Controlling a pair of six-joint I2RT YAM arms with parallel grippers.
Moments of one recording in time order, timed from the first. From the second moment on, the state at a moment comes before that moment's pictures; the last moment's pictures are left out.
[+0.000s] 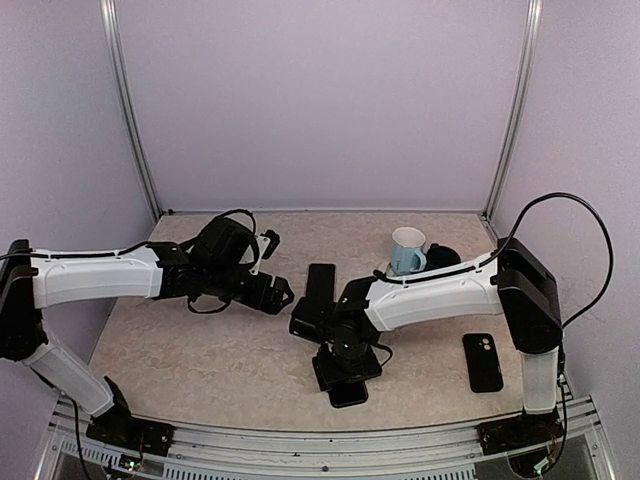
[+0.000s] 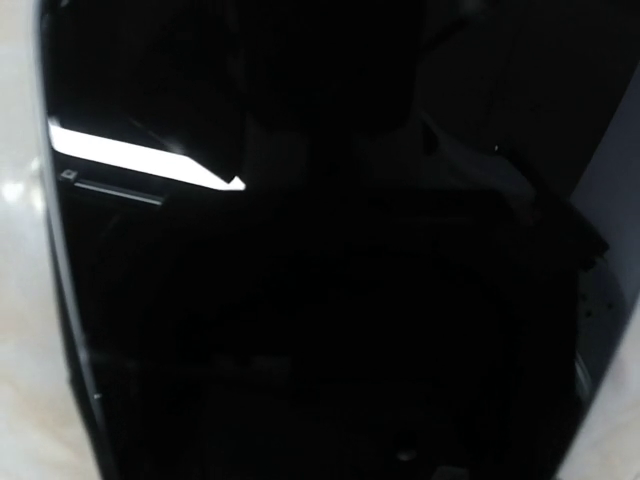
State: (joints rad) left arm -0.80 1.49 1.00 -0.29 -0.03 -0.29; right arm 1.20 2.07 1.49 -0.93 0.04 0.92
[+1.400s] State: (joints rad) left arm -0.75 2.06 1.11 0.13 0.77 -0.58; right arm 1.21 1.74 0.91 -0.19 0.32 0.57
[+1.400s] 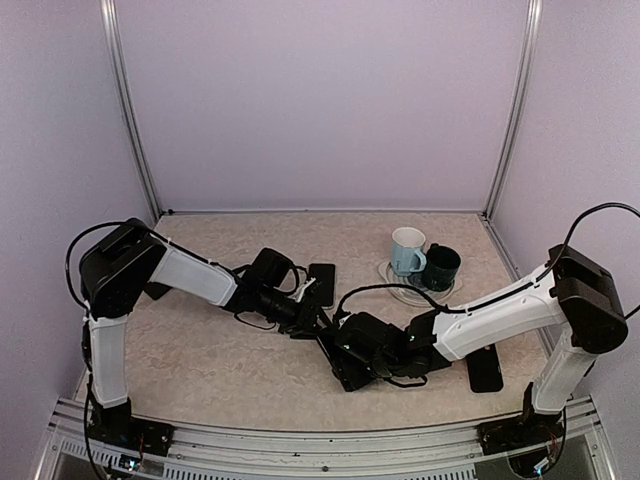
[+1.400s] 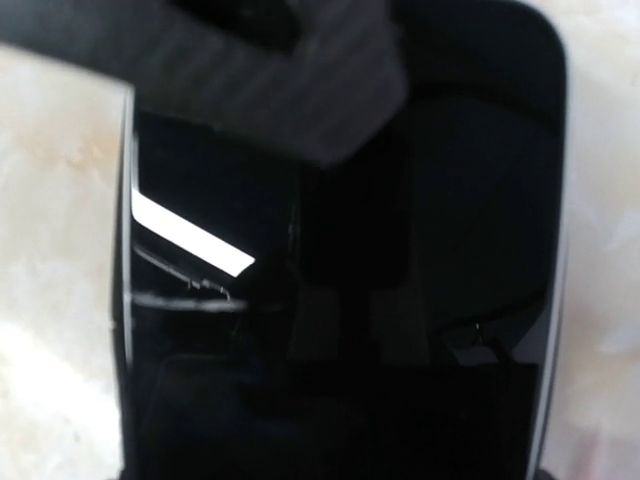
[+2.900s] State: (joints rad) left arm -0.94 1.71 1.08 -0.10 0.54 0.12; right arm 0.68 1.36 0.60 0.37 -0.78 -0.14
